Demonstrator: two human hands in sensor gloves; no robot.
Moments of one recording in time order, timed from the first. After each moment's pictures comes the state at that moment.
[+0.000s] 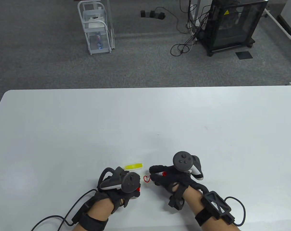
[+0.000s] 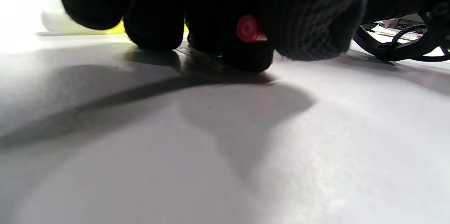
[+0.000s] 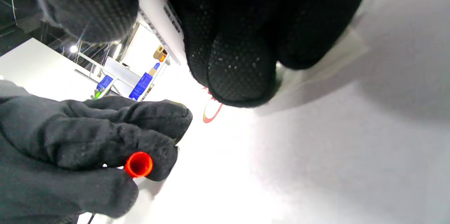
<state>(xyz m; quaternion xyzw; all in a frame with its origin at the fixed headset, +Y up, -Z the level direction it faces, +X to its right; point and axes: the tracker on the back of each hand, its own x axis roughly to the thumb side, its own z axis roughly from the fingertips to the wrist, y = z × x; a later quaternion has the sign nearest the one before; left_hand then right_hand) -0.115 -0.755 -0.276 -0.14 -0.33 0.03 0.93 0.104 -0.768 -0.319 0.20 0.19 0.85 0.44</state>
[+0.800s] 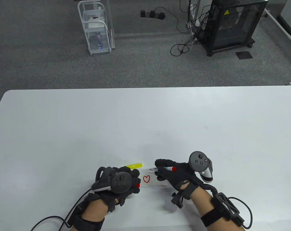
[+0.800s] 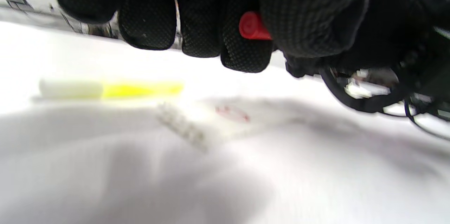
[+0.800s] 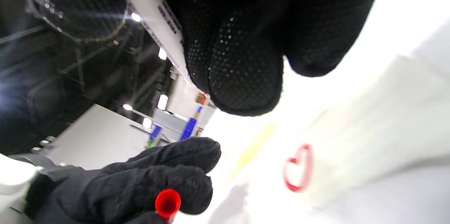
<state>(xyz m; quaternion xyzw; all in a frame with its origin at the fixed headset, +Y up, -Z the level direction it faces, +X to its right) -0.138 -0.721 -0.267 -0.03 -0.34 0.11 0.93 0.131 -0.743 -0.312 0.23 0.08 0.78 0.57</state>
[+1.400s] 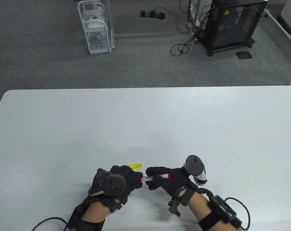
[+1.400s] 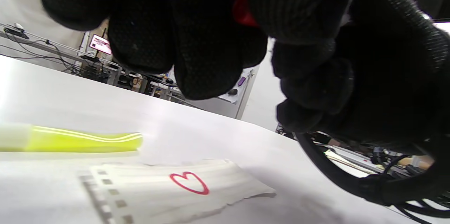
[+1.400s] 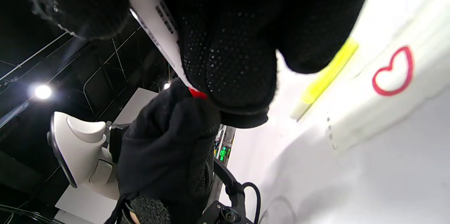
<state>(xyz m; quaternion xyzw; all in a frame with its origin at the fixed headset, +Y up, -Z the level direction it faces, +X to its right) -0.135 -0.713 -0.259 0.05 -0.35 0.21 0.91 0.099 -0.747 -0.294 0.30 0.16 0.71 0.62</state>
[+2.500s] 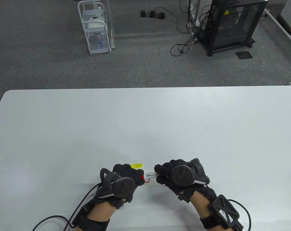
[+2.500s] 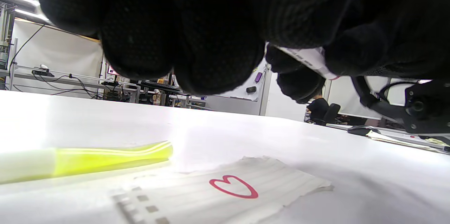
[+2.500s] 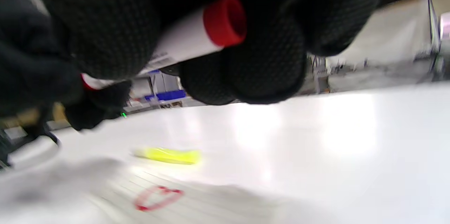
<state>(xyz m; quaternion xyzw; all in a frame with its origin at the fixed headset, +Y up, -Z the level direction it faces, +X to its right) -0.117 -0.718 -0.262 0.08 -0.31 0.12 0.94 0.091 -0.696 -0.280 0.35 -0.08 0.93 0.09</state>
